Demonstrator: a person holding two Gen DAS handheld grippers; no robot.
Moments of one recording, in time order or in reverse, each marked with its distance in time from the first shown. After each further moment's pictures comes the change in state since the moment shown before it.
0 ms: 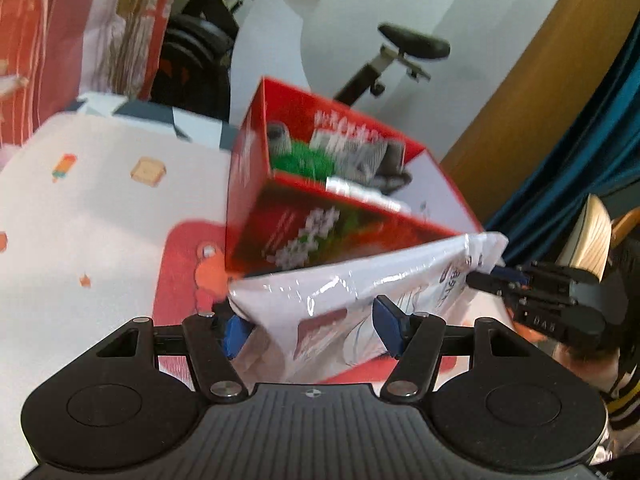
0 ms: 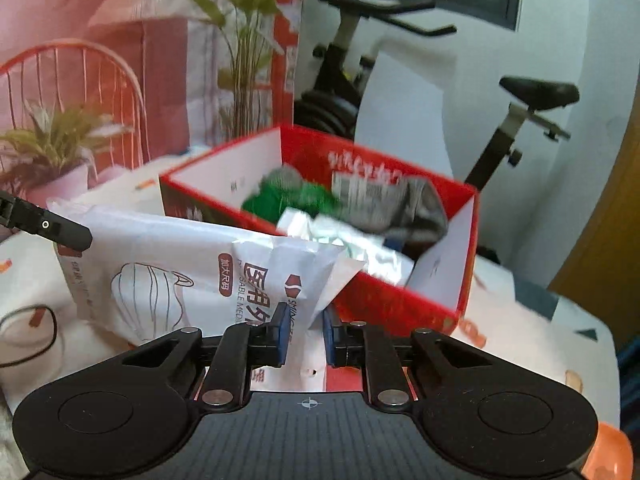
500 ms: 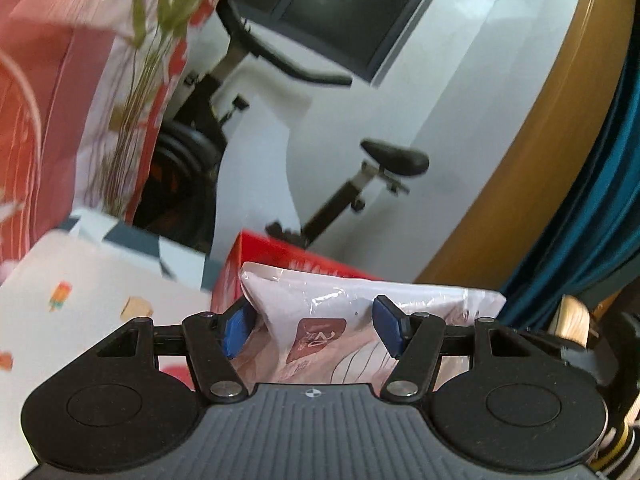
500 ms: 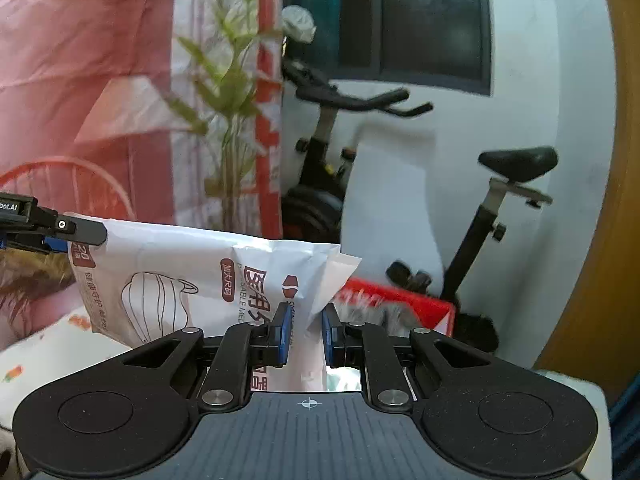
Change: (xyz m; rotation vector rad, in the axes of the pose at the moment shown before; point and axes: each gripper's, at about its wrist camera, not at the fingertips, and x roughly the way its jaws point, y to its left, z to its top) left arm -0.040 -0.030 0.078 -0.020 -0.298 -0.029; right arm -0.034 -0.028 0.077 0.066 -0.238 -0.009
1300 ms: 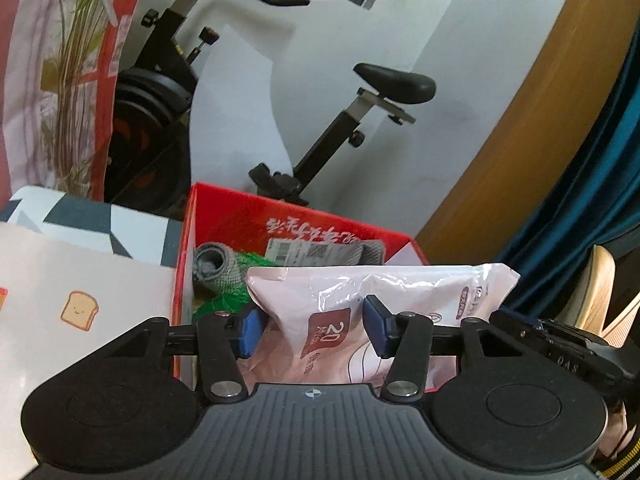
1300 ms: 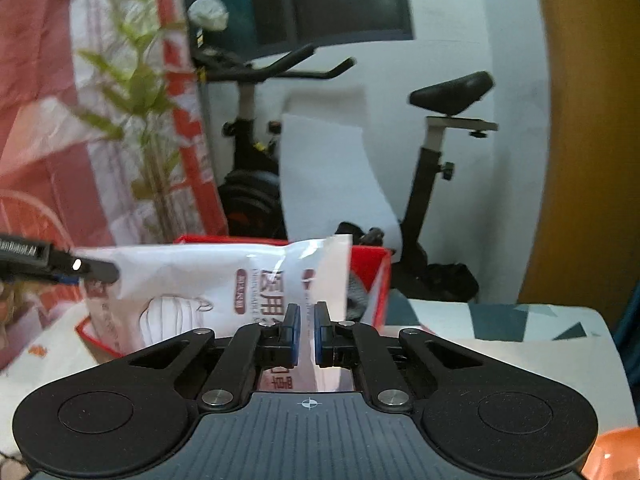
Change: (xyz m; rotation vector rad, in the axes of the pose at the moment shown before) left arm 0.124 -0.014 -0.002 0.067 0.206 -0.004; right arm 0.043 -0.074 -0.054 0.191 0.069 -0.085
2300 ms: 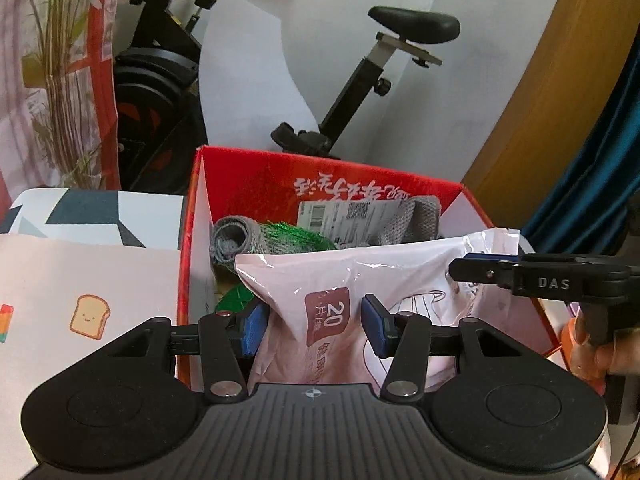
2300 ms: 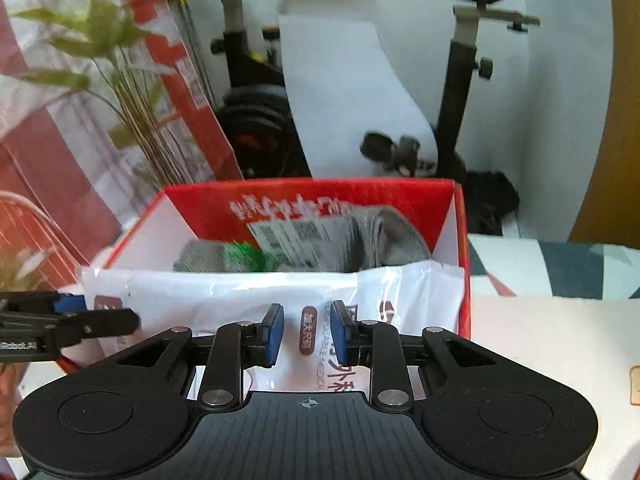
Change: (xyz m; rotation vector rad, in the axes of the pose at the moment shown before) left arm 0.053 0.003 0.006 0.099 0.142 0.121; right arm 0.123 -0.001 0.029 0.126 0.310 0.069
